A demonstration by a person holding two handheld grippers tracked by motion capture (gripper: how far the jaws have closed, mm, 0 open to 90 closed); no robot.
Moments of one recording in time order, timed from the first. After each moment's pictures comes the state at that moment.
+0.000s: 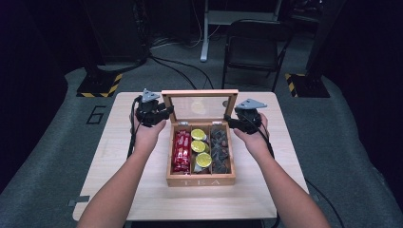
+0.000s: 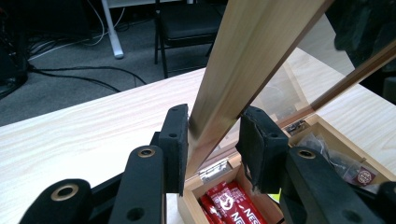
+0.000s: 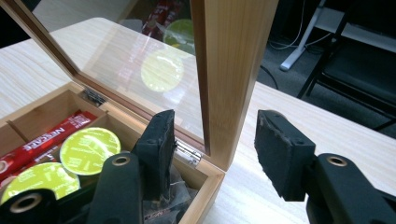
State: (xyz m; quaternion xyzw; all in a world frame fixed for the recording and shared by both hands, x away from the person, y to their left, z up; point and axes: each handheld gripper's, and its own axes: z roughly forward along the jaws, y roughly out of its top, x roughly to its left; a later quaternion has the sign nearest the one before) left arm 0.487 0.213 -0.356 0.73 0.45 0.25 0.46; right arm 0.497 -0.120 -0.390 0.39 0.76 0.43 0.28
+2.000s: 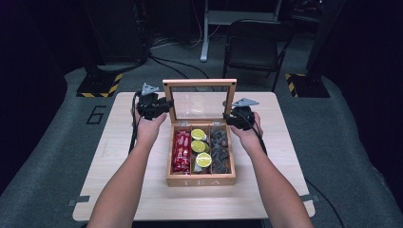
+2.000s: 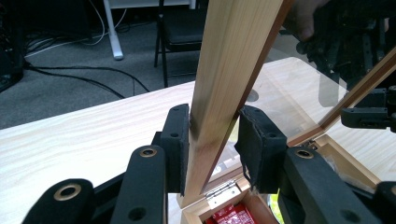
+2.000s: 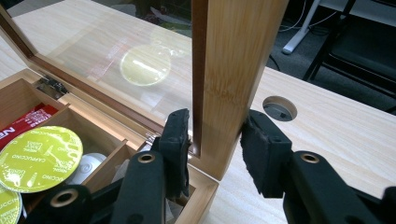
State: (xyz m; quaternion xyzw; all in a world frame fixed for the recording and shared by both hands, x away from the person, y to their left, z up) left arm 0.512 0.215 -0.357 0.71 0.46 0.24 0.47; right arm 0.535 -0.113 -0.422 0.41 0.77 0.42 0.26
